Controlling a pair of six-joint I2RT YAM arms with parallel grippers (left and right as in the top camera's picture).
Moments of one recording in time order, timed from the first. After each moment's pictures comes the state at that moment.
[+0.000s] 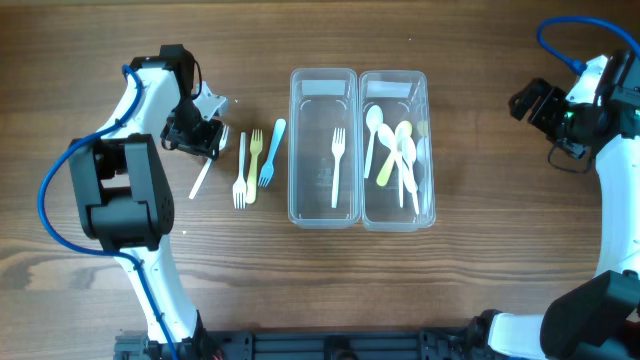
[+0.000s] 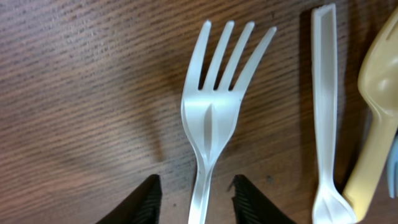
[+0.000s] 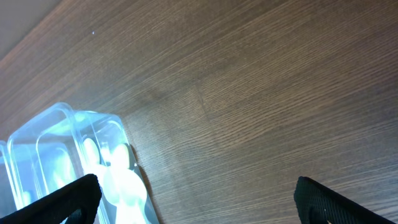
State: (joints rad) left arm 0.03 2.18 1.64 -1.13 0.06 0.38; right arm -0.35 1.55 1.32 -0.82 -0.25 0.24
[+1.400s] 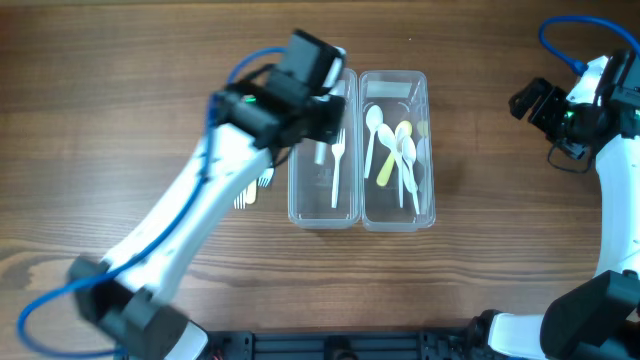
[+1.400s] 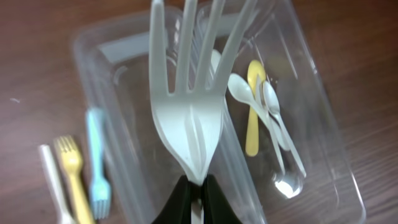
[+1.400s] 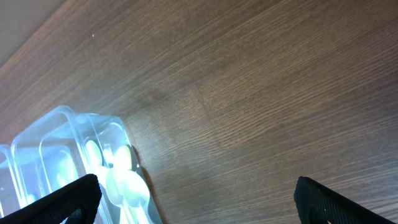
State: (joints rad) left arm -0.61 1.72 1.66 -0.95 -0.01 -0.30; right arm -0.35 1.55 1.32 -0.82 -0.25 0.26
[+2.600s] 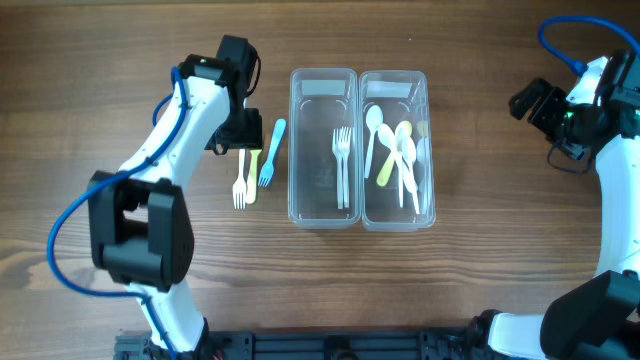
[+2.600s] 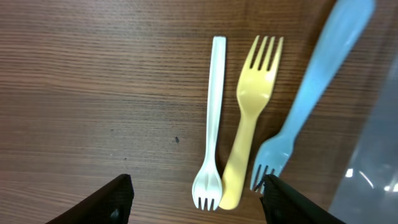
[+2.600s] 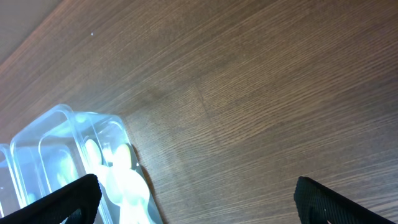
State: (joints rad) left arm -0.23 1.97 1.58 -1.14 -0.14 -0.26; right arm -0.35 1.55 1.32 -0.83 -0.25 0.26
